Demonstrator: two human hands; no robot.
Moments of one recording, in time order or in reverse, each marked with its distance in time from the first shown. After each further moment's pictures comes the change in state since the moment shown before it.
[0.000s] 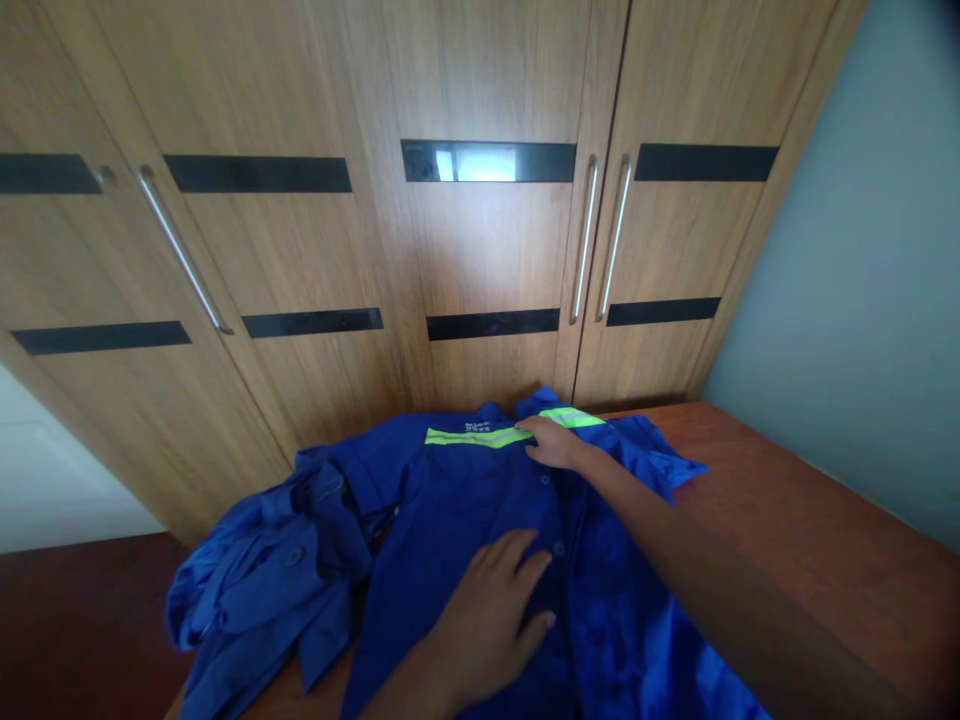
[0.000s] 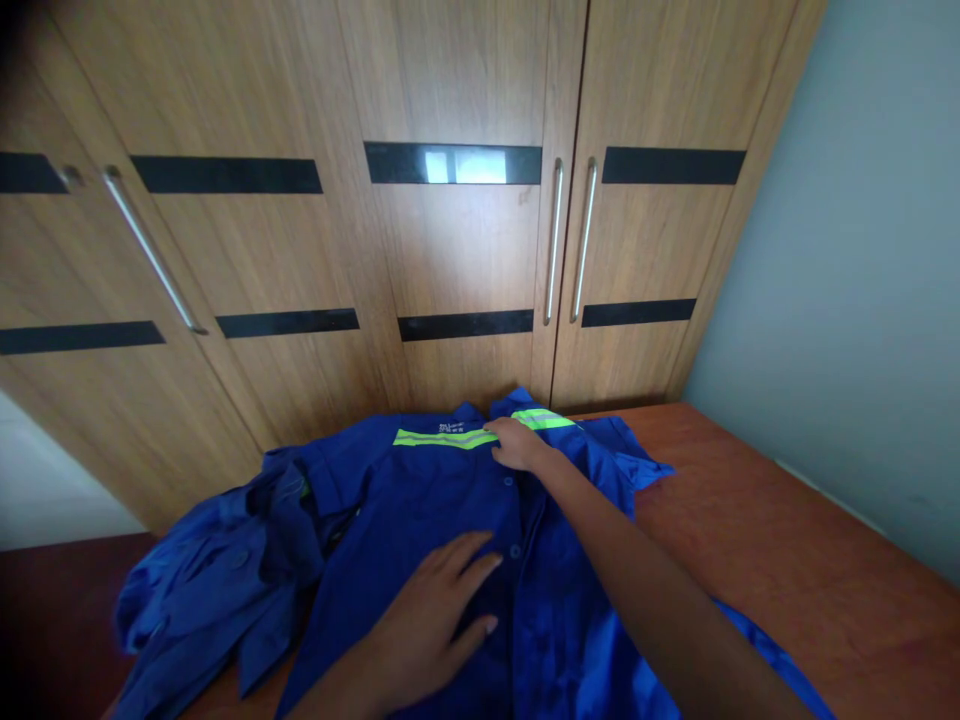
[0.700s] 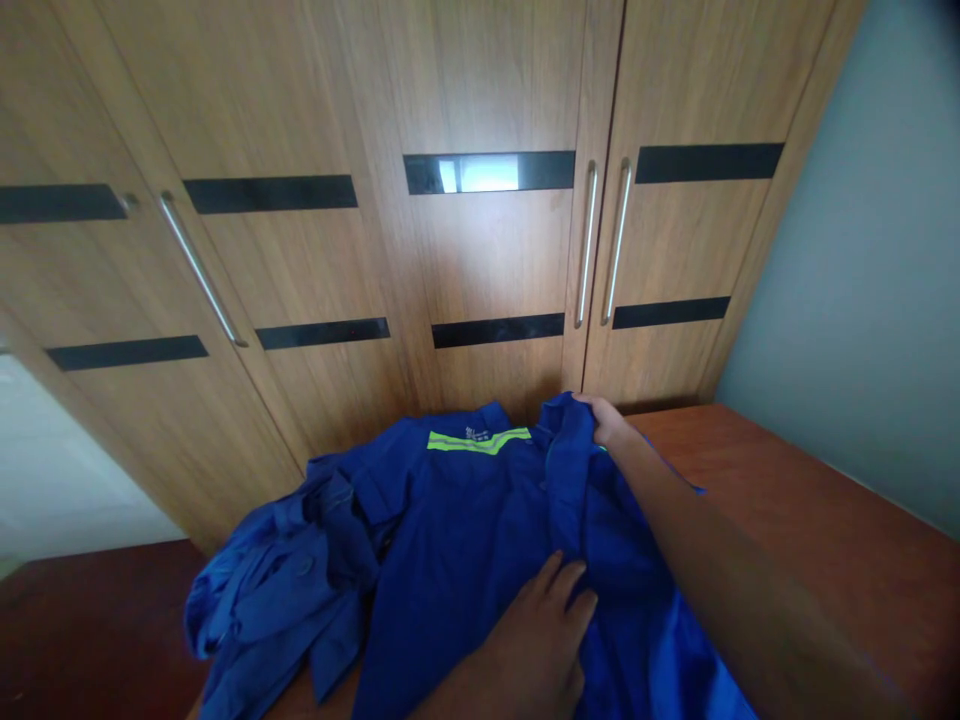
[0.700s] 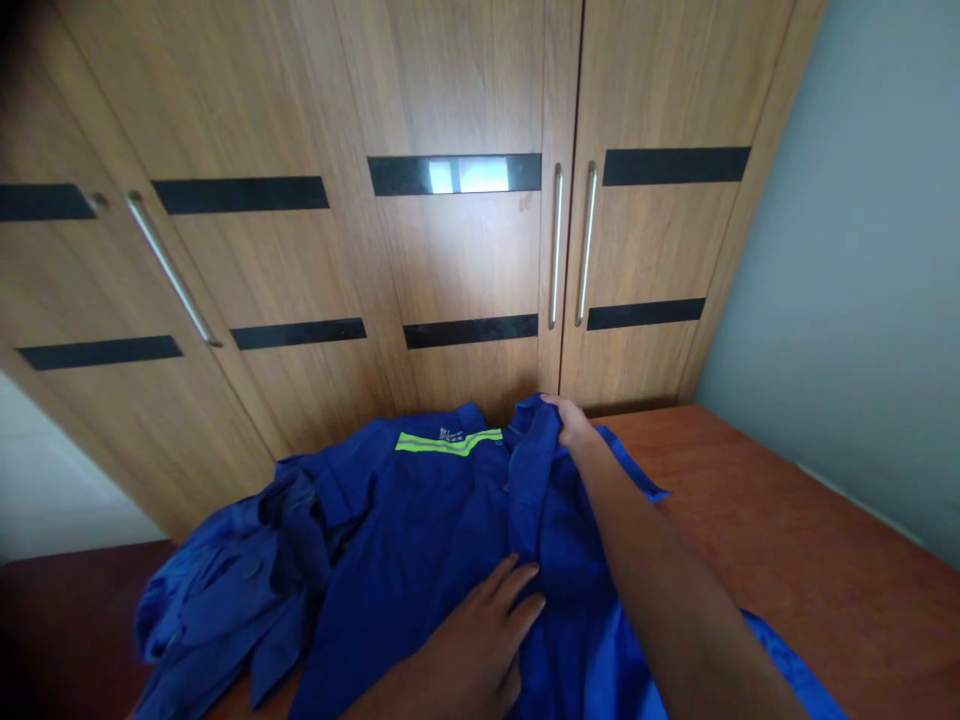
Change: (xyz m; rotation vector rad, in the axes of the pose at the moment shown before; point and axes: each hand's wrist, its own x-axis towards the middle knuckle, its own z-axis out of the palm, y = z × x) left_hand 0.016 0.014 0.034 -0.080 -0.118 0.159; right_hand 0.009 0.048 -0.035 1.311 0.395 0.823
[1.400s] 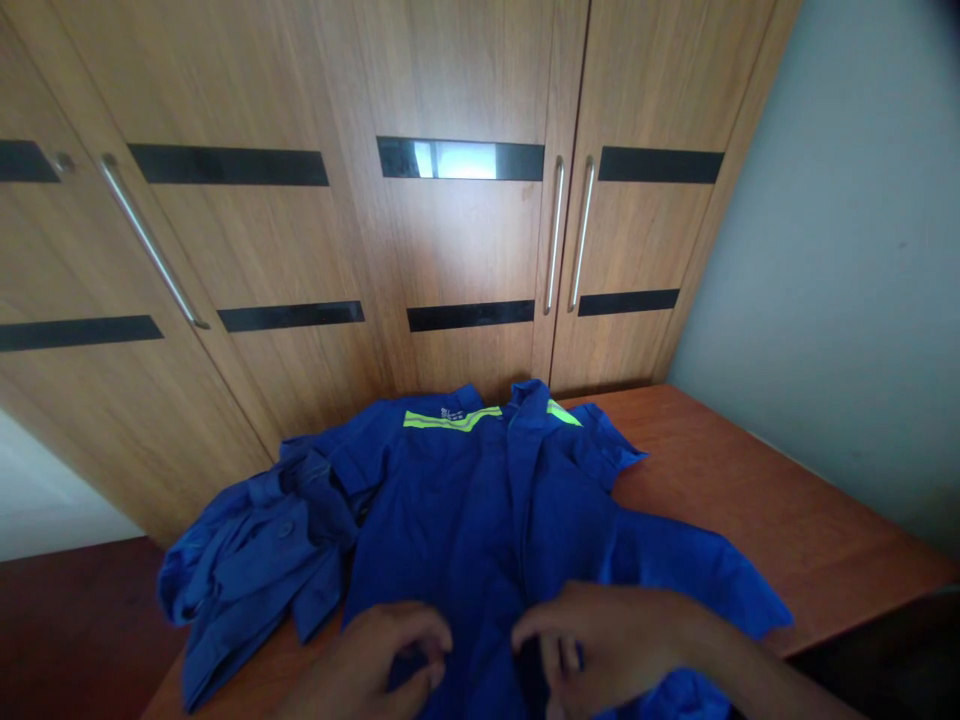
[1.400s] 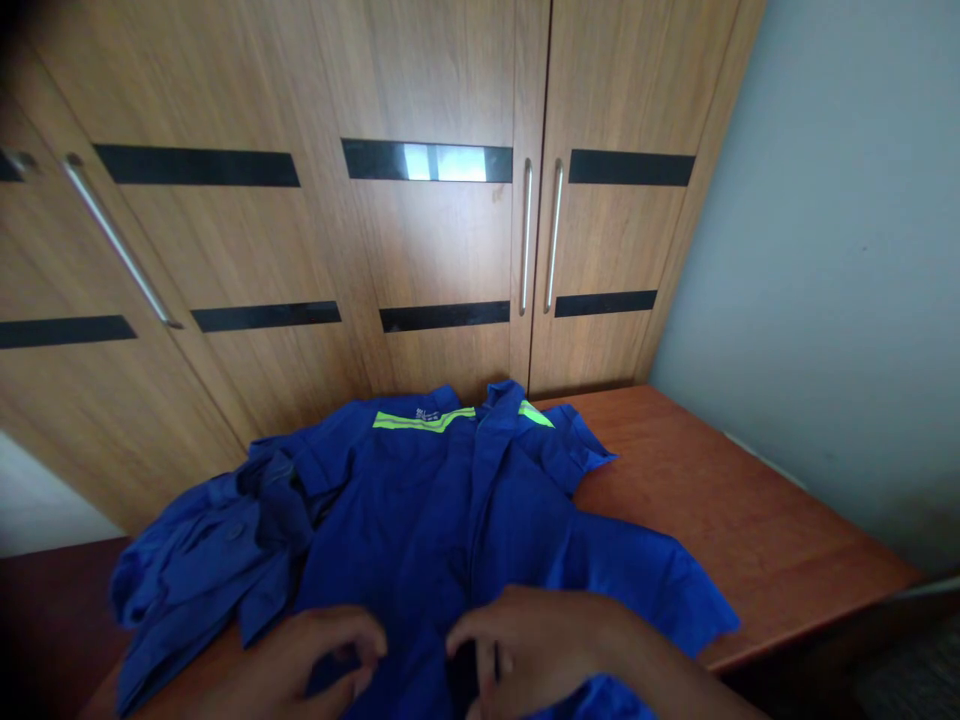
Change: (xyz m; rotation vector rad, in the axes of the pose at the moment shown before) left_hand -0.124 0.011 -0.062 -0.247 0.043 -0.310; right_hand -0.272 0.068 -0.038 -0.901 -1.161 -0.232
